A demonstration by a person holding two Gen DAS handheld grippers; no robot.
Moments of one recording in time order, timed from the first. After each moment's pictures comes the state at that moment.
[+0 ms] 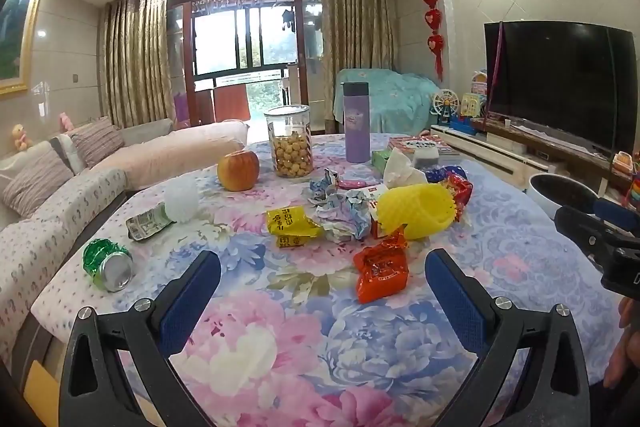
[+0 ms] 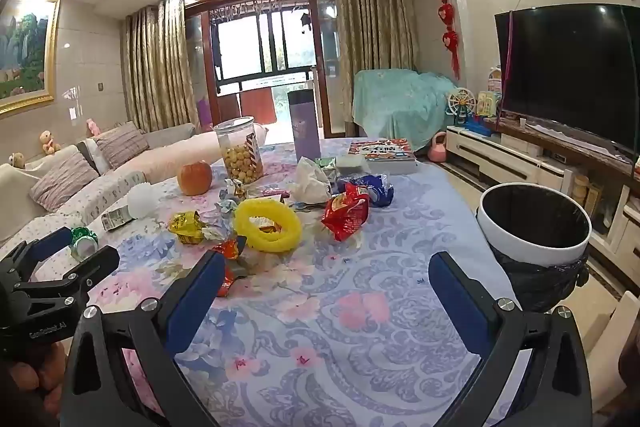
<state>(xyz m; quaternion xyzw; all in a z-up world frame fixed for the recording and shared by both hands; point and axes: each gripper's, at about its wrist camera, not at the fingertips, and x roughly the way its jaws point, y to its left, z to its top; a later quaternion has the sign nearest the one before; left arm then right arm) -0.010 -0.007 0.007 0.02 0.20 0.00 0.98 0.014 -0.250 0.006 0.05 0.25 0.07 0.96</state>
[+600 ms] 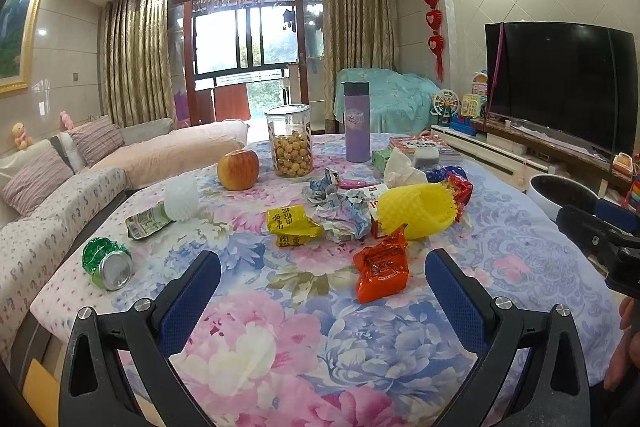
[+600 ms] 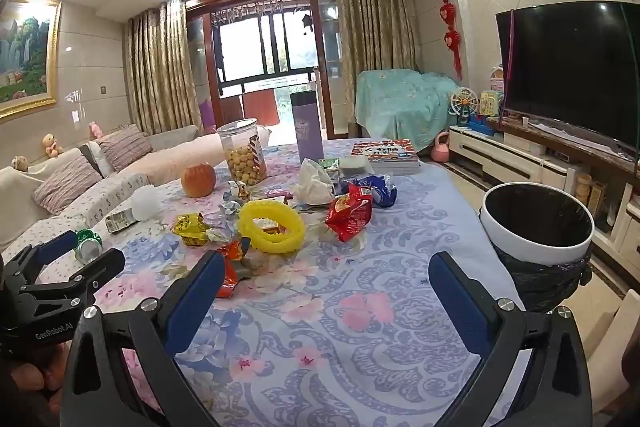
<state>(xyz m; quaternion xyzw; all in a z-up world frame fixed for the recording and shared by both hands) -0.007 -0.006 0.004 0.02 0.20 0.00 0.98 0.013 -0.247 0.007 0.05 0.26 0.08 0.96</state>
